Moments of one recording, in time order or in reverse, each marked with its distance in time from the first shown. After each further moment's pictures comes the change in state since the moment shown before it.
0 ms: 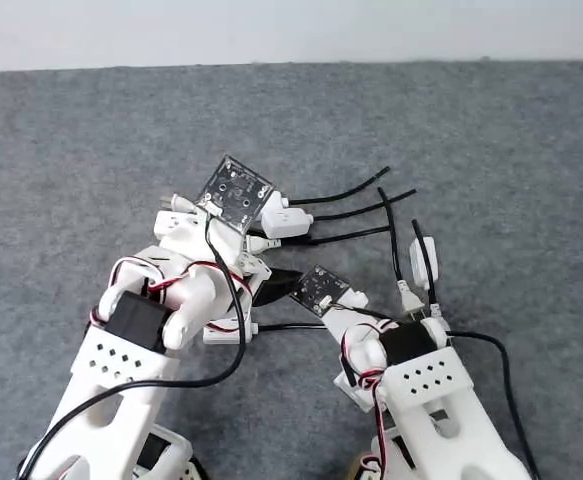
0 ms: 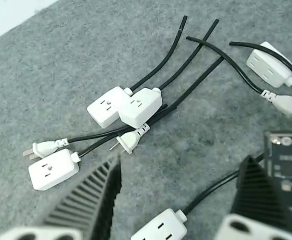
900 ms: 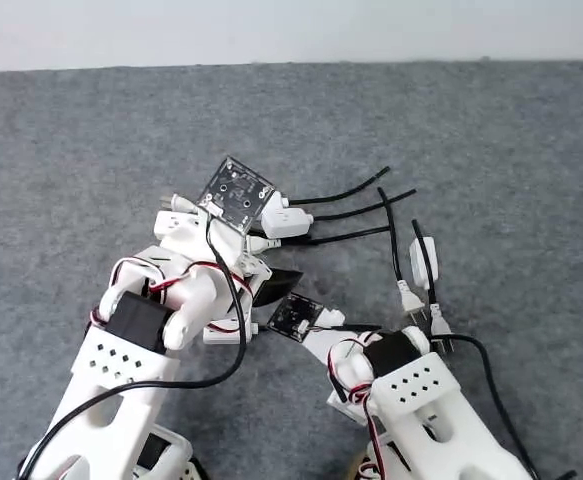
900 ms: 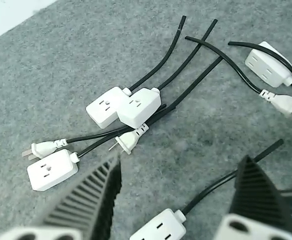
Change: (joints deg) left arm 0.1 0.0 0.0 0.0 0.0; right arm -6.5 0.0 4.2 -2.3 4.4
